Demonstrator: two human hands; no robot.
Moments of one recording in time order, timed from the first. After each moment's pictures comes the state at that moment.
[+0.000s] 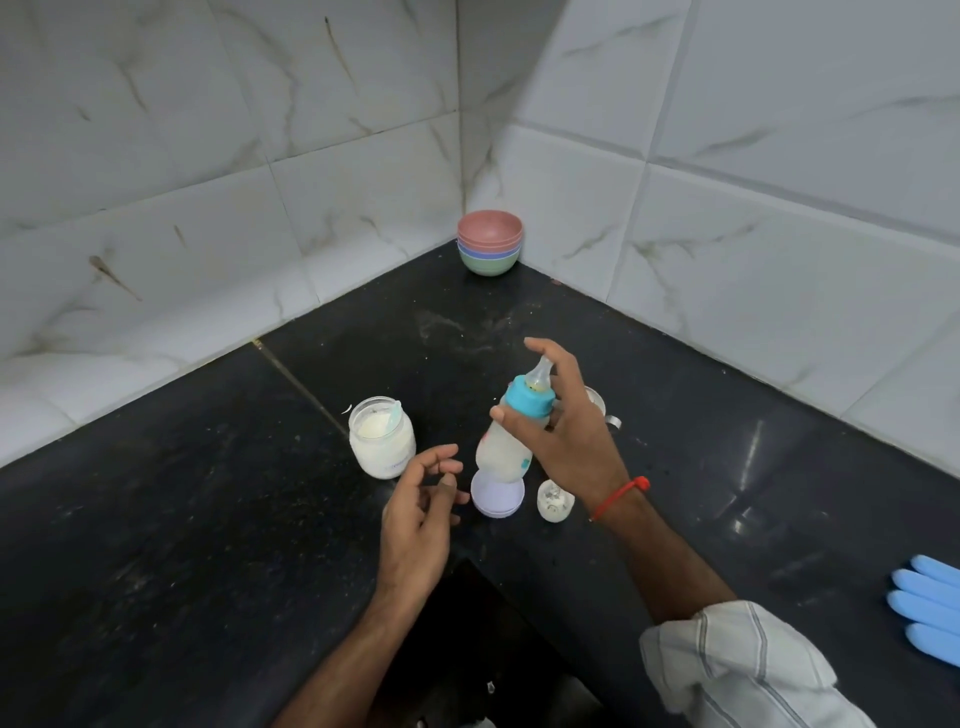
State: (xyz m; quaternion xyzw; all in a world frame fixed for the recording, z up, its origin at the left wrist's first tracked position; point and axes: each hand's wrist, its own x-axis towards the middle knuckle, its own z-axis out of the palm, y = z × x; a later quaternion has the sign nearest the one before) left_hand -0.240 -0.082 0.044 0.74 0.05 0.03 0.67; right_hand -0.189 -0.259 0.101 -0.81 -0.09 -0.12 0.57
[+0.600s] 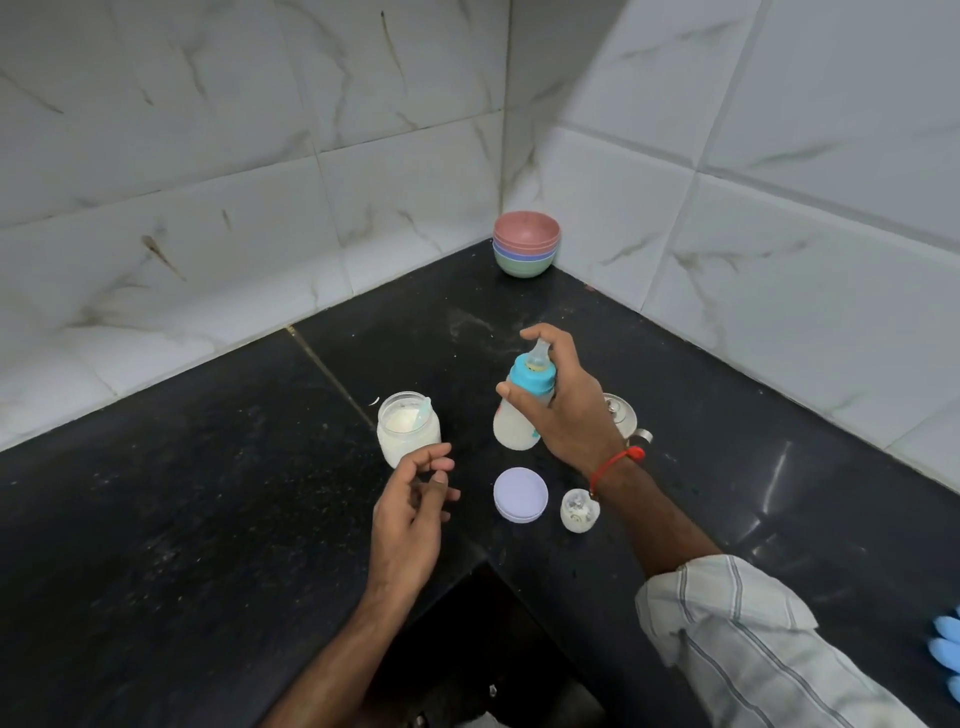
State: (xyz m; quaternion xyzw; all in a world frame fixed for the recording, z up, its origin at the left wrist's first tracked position) left_hand -0.236 -0.054 0.041 0.74 0.08 0.07 0.67; right_hand -0.144 -0.241 0.098 -0.86 -0.14 -0.15 0.48
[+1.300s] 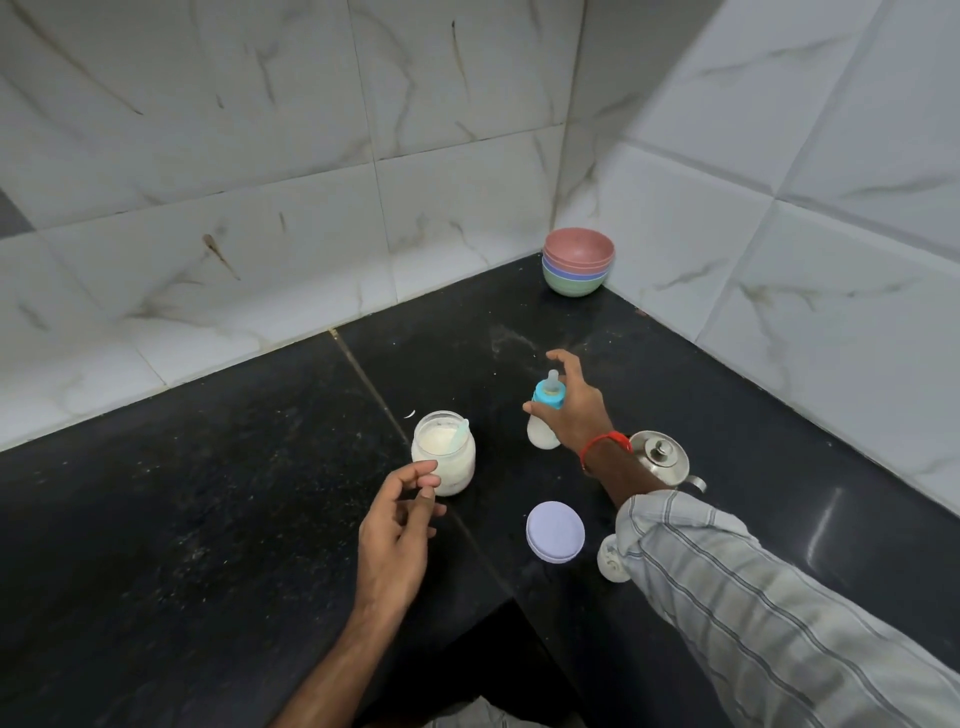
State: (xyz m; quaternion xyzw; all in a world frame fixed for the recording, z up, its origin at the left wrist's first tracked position) left_hand -0.217 -0.017 0.028 0.72 0.15 0.12 0.67; right_hand -0.037 -0.226 0.033 -0.89 -0.03 0.00 0.45
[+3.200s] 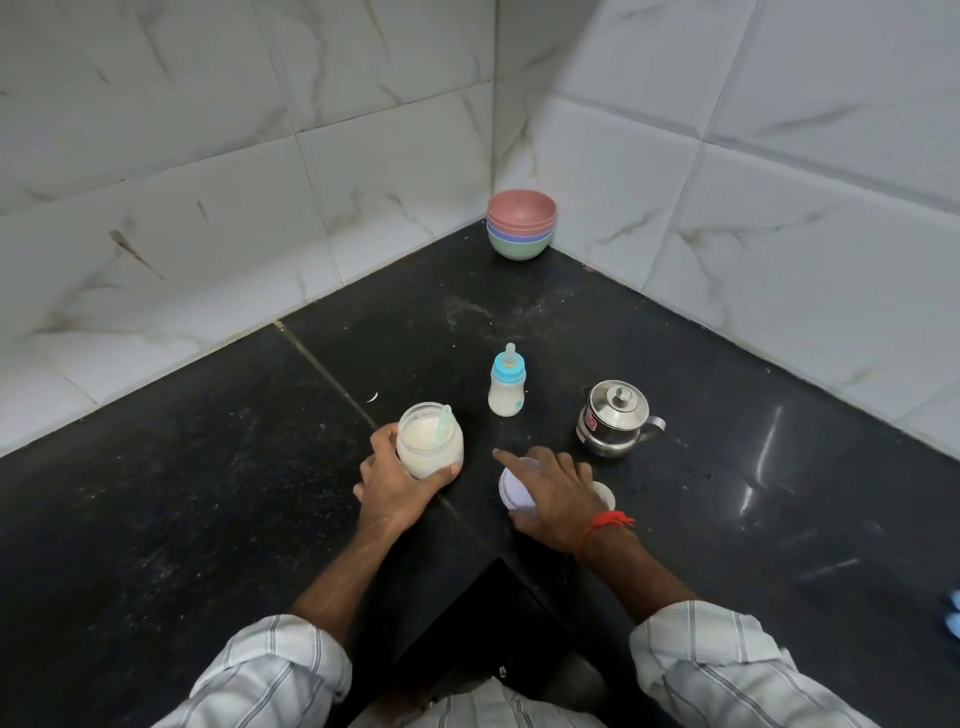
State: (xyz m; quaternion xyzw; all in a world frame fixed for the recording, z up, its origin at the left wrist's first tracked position) left_hand -0.148 -0.007 -0.024 0.87 0.16 -0.04 0.47; right_hand -0.168 -0.237 -0.016 -0.97 -0.11 0.15 0.15
